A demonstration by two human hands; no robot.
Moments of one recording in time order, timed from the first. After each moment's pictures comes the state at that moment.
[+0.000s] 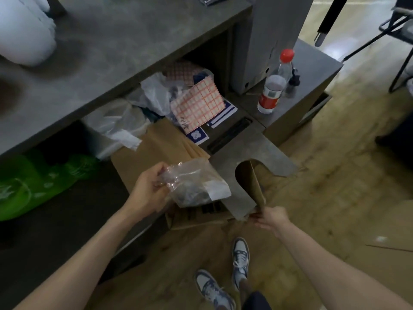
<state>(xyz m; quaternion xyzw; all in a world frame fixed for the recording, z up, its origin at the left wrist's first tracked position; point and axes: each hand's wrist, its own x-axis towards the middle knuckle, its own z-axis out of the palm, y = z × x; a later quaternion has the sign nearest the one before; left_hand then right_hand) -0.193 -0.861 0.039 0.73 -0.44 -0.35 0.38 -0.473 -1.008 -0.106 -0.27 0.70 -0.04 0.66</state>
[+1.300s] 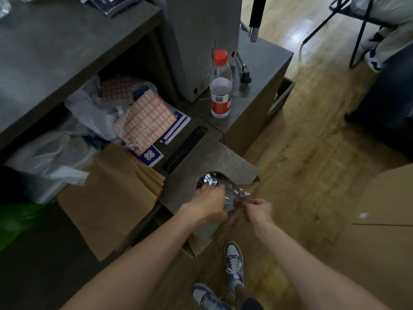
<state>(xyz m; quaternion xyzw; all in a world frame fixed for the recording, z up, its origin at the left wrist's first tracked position) -0.346 -1.039 -0.044 0.68 -0.62 -0.36 -0.12 -0.493 -1.064 -0.113 -0.24 0.74 -0.15 0.61</state>
